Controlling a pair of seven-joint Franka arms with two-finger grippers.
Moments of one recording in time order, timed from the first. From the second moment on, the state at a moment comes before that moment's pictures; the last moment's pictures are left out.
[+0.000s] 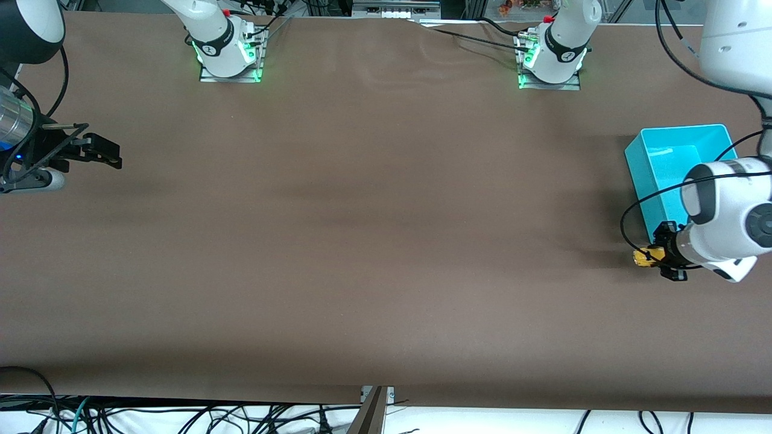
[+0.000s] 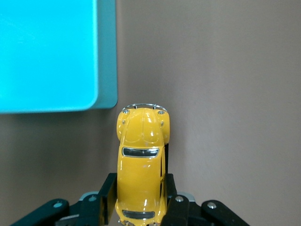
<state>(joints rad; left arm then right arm) 0.11 0.57 0.06 -1.59 0.11 2.08 -1.53 -0.01 0.12 0.03 -1.55 -0.05 1.57 -0.08</state>
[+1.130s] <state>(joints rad) 0.38 0.29 0.13 -1.95 0.17 2.07 -1.31 -0.01 0.12 0.03 -1.54 -0.05 1.57 -0.08</state>
